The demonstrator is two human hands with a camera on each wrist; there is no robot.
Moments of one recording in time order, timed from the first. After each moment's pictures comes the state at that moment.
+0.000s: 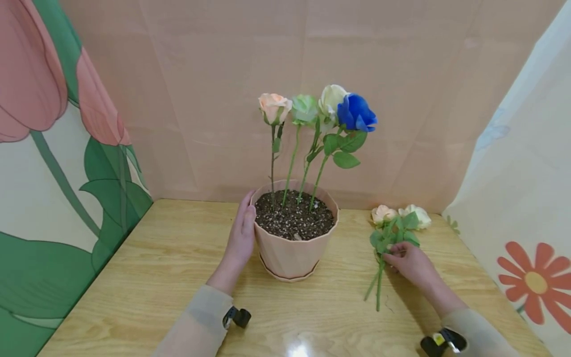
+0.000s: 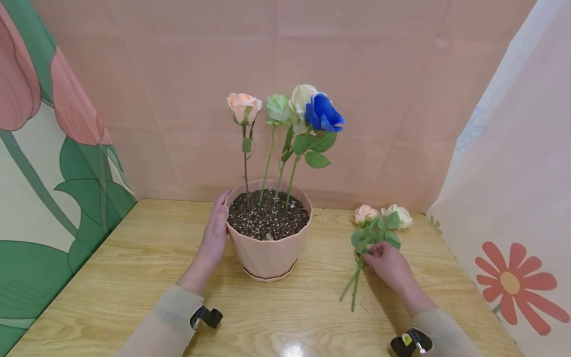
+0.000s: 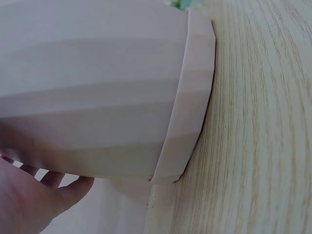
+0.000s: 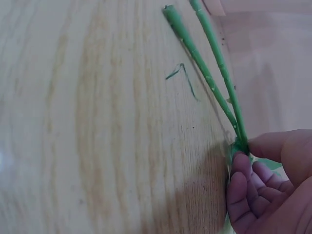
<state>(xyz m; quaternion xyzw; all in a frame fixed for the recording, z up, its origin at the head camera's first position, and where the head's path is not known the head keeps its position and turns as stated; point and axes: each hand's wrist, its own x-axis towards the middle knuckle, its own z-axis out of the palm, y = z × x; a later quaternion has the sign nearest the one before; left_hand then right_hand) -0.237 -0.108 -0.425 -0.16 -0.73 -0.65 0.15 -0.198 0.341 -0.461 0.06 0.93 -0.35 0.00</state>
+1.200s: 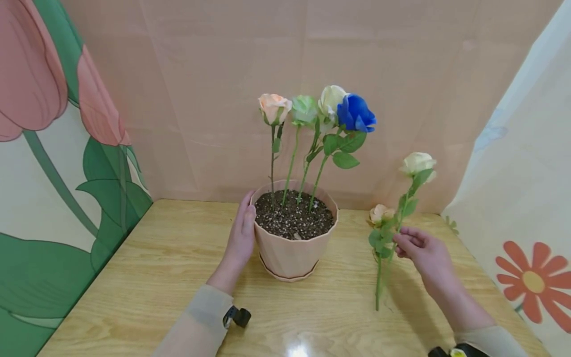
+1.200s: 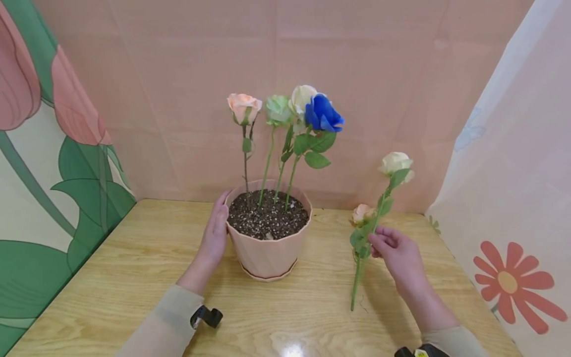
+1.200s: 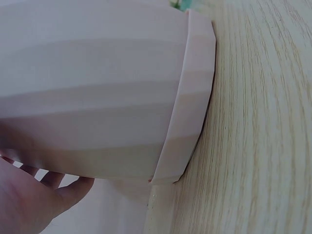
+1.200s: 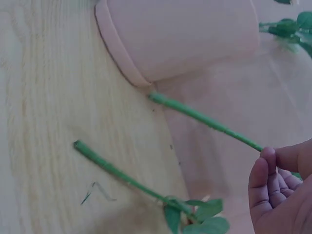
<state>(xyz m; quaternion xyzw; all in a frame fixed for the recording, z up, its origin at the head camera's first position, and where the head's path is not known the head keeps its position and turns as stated) -0.237 -0.107 -0.425 -0.16 -0.73 -0.65 0.15 -0.165 0.318 -0.407 0.04 0.78 -0.63 -0.08</state>
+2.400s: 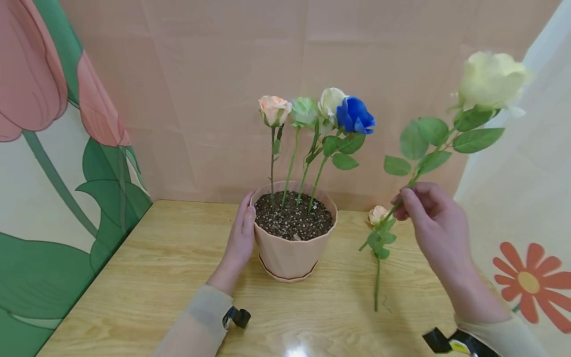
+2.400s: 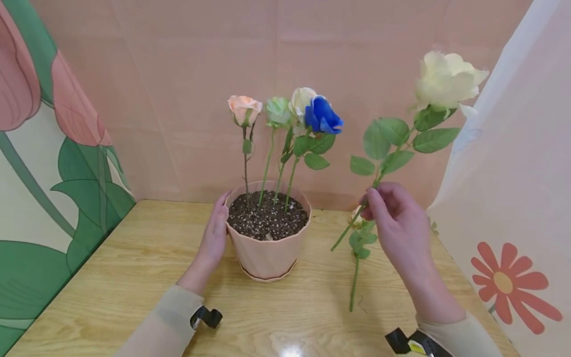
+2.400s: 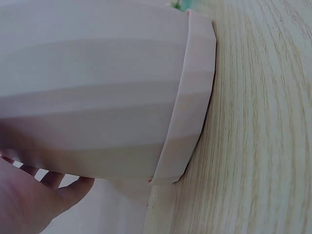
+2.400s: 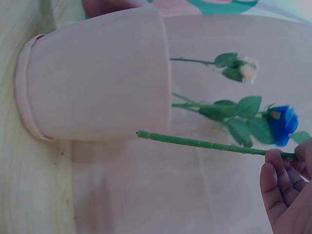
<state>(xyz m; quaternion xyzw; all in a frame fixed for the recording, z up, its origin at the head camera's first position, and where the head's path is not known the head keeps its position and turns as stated) -0.235 -0.108 -0.423 -0.15 -0.73 -0.65 0.14 -0.135 0.252 -0.295 -0.06 0.84 -0.45 -0.31</state>
